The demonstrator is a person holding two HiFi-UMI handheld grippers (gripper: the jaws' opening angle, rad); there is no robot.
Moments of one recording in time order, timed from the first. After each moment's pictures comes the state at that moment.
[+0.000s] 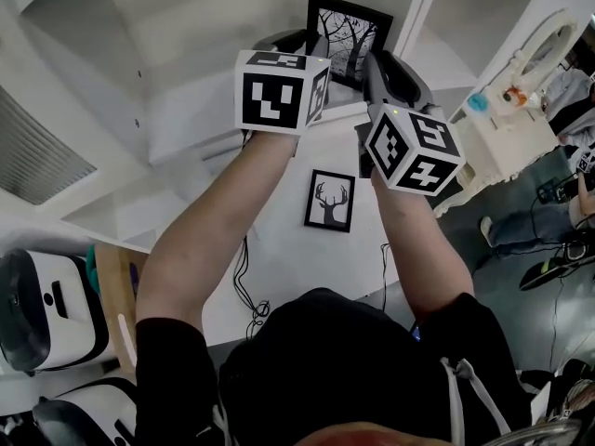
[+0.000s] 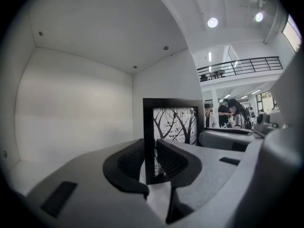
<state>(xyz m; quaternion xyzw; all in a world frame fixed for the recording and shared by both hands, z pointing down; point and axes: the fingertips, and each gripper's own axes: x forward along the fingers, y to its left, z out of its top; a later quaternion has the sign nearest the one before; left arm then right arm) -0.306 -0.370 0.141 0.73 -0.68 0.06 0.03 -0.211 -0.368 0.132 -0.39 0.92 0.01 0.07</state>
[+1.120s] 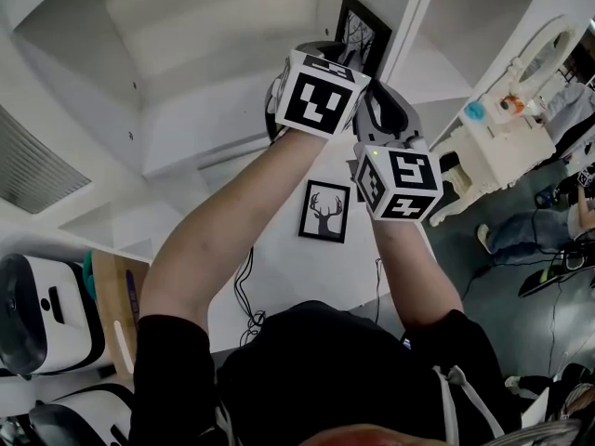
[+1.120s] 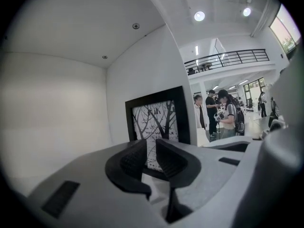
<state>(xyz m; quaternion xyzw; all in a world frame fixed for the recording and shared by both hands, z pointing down) -0.253 -0.413 0.153 0.76 -0.64 0.12 0.01 -0.212 -0.361 0.165 -0.37 0.93 0.06 0.04</state>
